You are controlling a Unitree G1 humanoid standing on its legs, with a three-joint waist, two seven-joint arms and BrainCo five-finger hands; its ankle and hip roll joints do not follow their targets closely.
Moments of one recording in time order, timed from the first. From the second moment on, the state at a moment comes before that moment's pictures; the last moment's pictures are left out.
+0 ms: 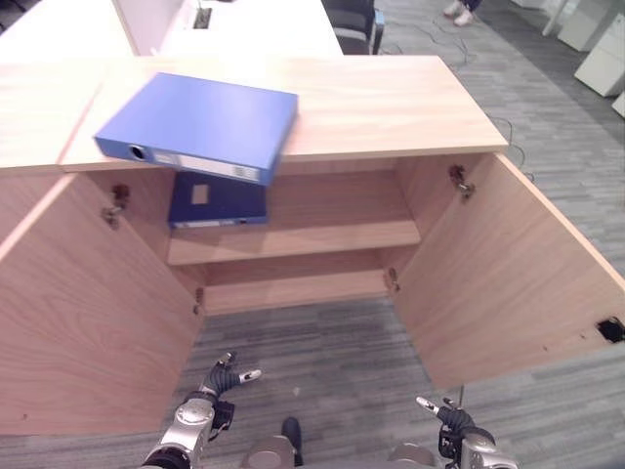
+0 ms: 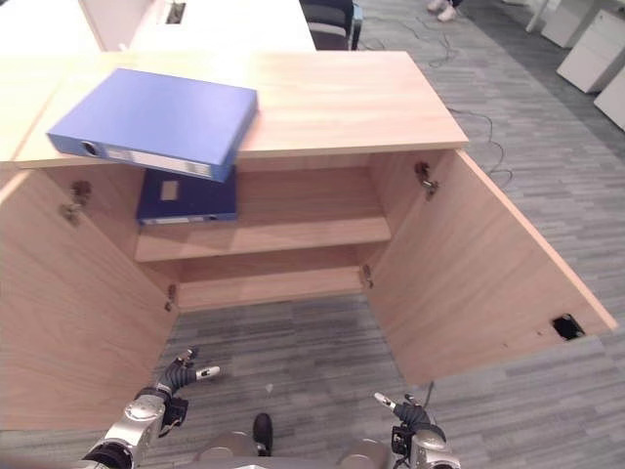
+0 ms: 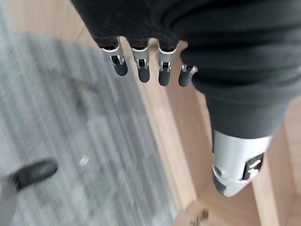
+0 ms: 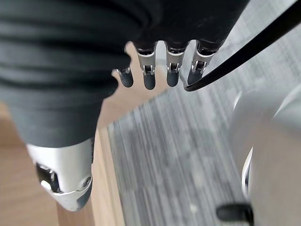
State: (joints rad) left arm -0.09 0.35 -0.26 0.93 -0.19 -0.12 0.04; right arm -0.07 -0.23 0.09 1.15 0.33 -0.06 -0.06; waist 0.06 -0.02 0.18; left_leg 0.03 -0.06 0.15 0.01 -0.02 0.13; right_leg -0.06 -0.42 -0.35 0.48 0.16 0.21
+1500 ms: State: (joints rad) left arm -0.01 0.28 -0.22 0.90 -0.19 -0.09 0.03; right arm 0.01 -0.30 0.11 1.18 0.32 -0.08 -0.05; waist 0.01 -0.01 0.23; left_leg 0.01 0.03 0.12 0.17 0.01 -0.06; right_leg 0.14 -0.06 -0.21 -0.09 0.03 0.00
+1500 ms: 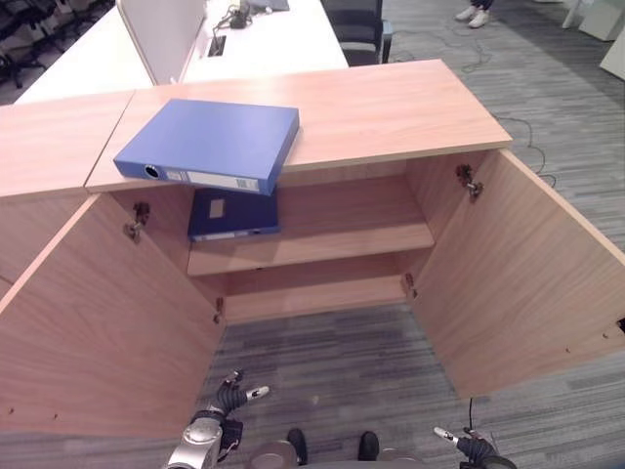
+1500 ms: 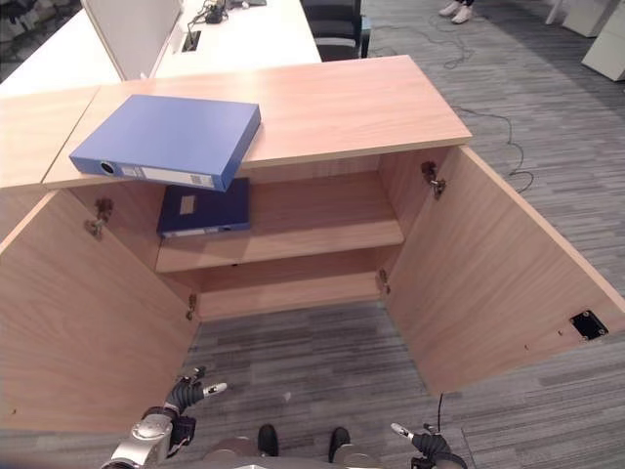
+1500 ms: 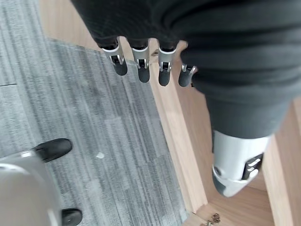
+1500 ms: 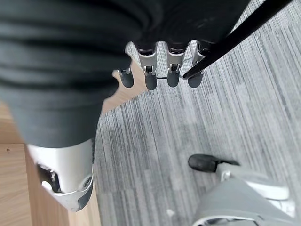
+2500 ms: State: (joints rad) left arm -0.11 0.36 -0.20 0.97 -0.19 -0.09 0.05; right arm -0.09 -0.22 0.15 1.18 0.32 -0.07 -0.04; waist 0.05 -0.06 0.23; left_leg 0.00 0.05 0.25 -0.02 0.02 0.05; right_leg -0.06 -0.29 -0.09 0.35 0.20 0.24
